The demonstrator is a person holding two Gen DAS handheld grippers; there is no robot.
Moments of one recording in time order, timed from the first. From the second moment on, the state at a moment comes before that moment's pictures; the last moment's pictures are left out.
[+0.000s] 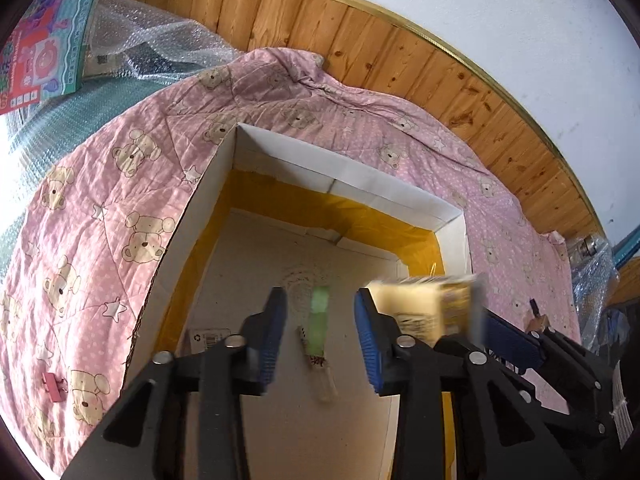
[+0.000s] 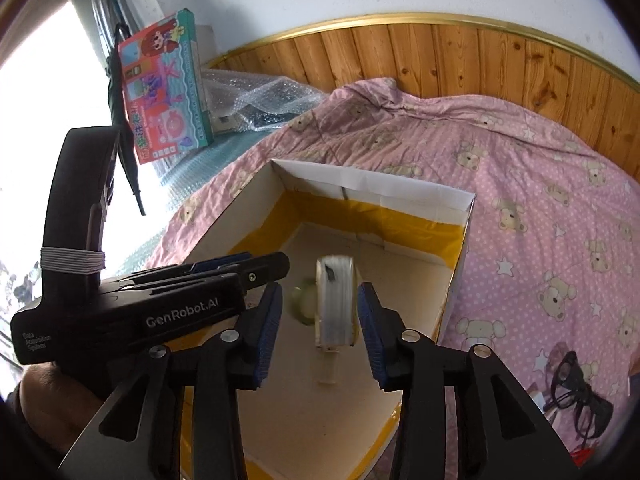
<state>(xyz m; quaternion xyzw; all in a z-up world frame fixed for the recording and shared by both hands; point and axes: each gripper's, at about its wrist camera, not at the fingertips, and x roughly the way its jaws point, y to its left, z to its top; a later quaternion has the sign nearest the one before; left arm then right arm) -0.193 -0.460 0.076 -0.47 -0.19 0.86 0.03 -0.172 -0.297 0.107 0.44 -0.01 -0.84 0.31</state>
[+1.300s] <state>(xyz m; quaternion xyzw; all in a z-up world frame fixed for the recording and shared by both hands) -0.056 -0.423 0.113 -0.46 -0.23 0.85 0.08 -0.047 -0.235 0.129 0.43 -0.09 -0.83 0.34</state>
